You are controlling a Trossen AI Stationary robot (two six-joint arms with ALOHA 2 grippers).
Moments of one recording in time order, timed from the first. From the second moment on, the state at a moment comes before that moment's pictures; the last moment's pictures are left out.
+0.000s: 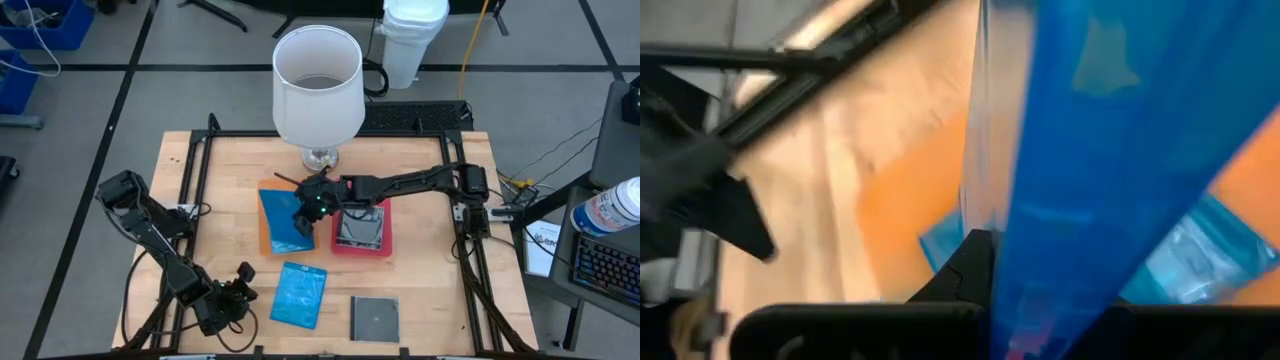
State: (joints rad) left arm -0.95 1.55 0.76 -0.32 -0.52 -0.13; right arm -0.05 1.97 1.47 -0.18 -0.13 0.54
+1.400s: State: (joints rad) left arm -0.93 1.55 0.76 -0.29 -0.55 -0.12; right arm -0.07 2.11 1.47 -0.10 -0.21 0.61
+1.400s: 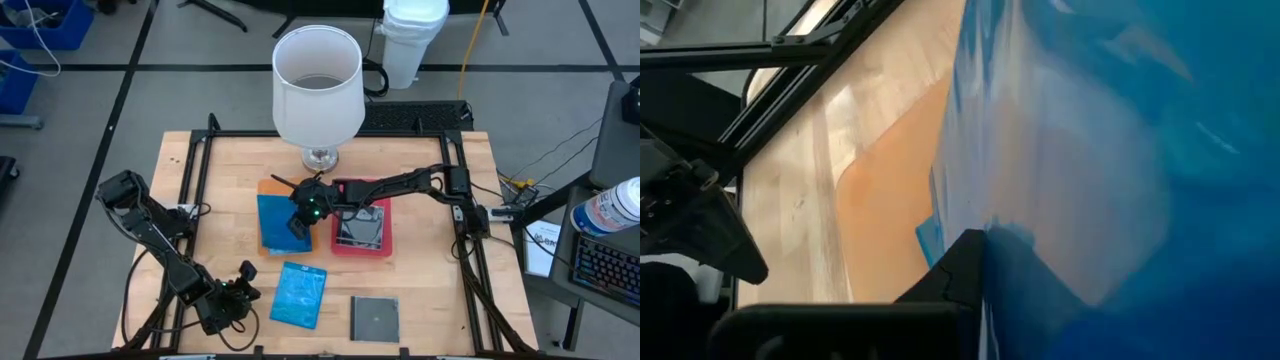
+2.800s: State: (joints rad) left arm -0.93 1.55 0.76 -0.28 -0.55 -0.12; right arm -0.07 2.02 1.47 -0.39 -0.21 0.69
